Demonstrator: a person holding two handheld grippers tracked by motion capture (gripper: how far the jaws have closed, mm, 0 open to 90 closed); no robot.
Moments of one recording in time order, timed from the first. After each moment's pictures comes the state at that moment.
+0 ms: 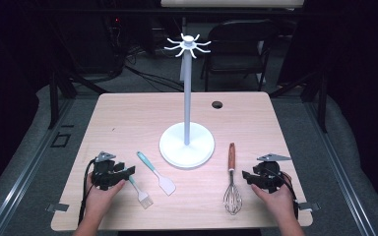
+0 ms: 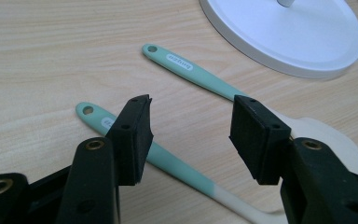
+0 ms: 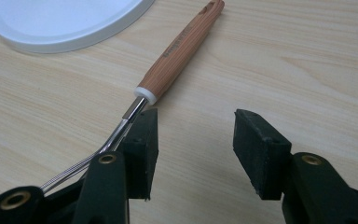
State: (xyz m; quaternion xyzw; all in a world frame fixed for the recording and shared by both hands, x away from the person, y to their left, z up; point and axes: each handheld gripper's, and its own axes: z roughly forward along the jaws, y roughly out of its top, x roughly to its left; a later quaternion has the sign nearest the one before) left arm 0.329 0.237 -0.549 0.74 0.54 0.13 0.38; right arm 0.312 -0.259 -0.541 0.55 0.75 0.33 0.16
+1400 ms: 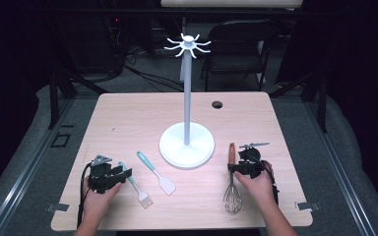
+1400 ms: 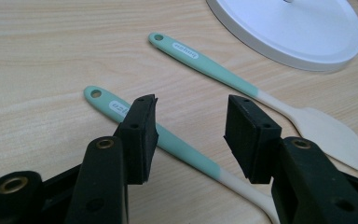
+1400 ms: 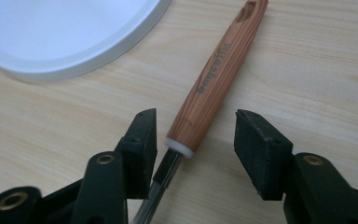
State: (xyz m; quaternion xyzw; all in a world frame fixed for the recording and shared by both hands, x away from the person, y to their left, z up) left arm 0.321 0.246 -0.553 0.74 0.54 0.12 0.38; right arm 0.361 -0.217 -0.548 0.59 0.75 0.29 0.10
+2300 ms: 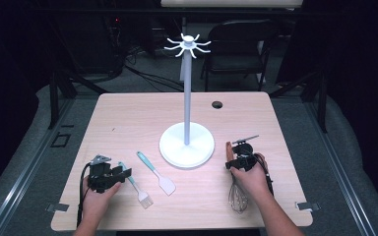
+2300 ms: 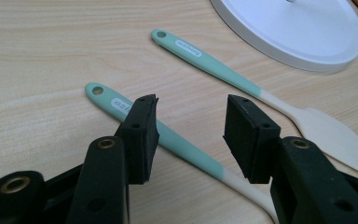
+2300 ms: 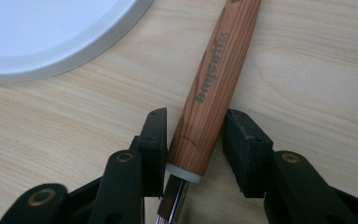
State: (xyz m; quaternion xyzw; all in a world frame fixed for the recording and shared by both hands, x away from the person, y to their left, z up) left arm 0.323 0.250 -0.556 0.74 0.54 0.11 0.39; right arm 0.388 -0.206 -0.553 0.59 0.77 0.23 0.08
